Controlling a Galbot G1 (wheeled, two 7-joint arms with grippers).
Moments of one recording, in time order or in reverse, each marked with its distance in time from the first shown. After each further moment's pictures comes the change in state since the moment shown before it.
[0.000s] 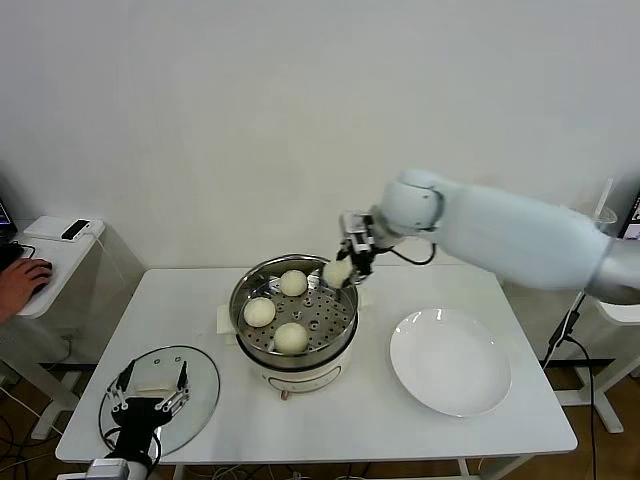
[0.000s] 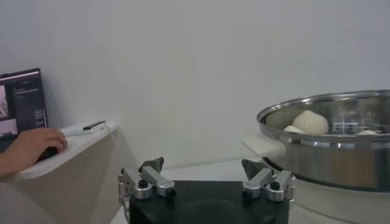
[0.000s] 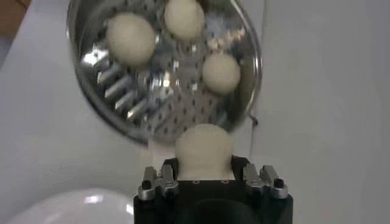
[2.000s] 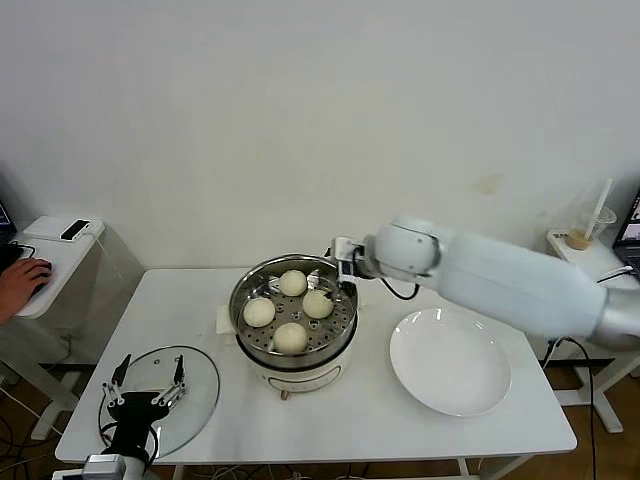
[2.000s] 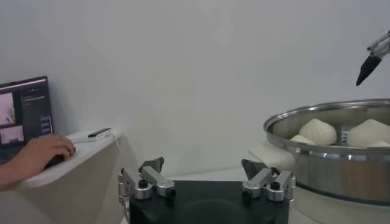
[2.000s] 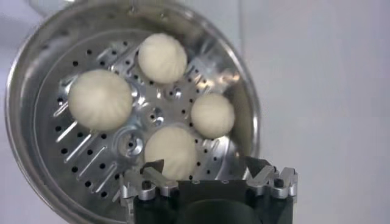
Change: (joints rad) left arm -0.018 -0.005 -0.009 0.004 0.000 -0.007 0.001; right arm -0.295 -0.198 0.252 0.277 0.019 -0.078 0.455
